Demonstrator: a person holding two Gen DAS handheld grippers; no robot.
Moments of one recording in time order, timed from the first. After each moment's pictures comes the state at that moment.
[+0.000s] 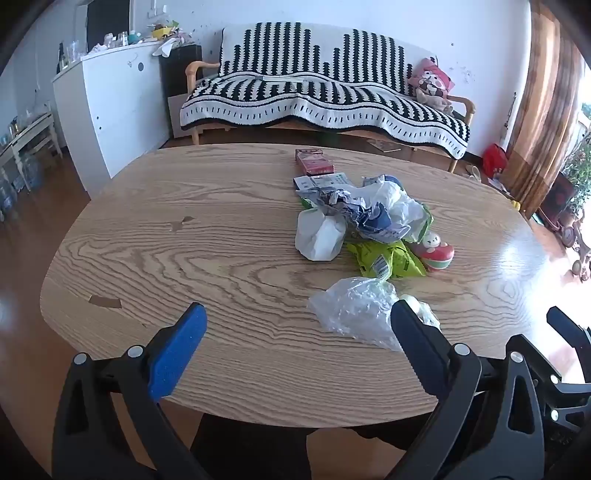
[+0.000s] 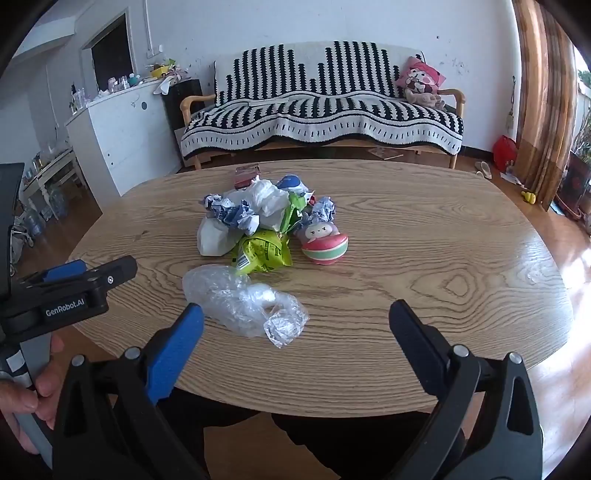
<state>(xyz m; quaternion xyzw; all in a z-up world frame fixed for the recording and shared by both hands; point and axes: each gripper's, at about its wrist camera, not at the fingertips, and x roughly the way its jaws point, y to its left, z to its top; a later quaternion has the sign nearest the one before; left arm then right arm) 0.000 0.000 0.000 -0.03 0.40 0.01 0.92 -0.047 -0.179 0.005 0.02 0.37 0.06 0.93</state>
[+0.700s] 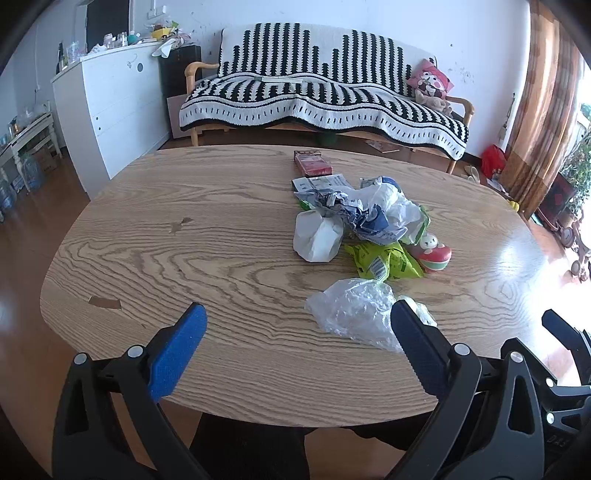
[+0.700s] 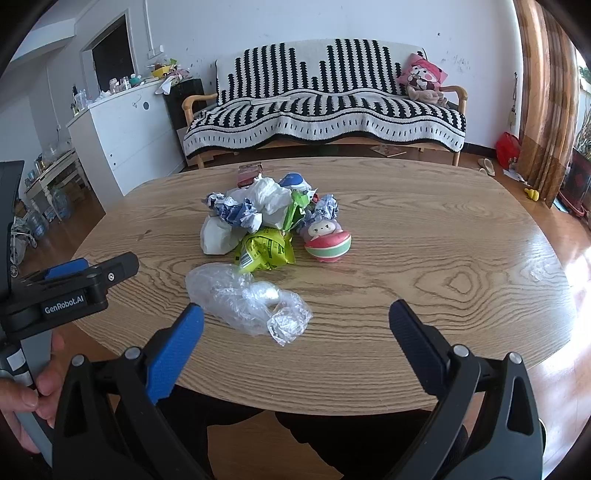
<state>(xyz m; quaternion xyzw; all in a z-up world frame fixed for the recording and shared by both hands) -0.001 -0.002 0.004 -0.03 0.41 0.01 0.91 -0.045 -0.179 0.009 0.03 0.37 0.07 0.92</state>
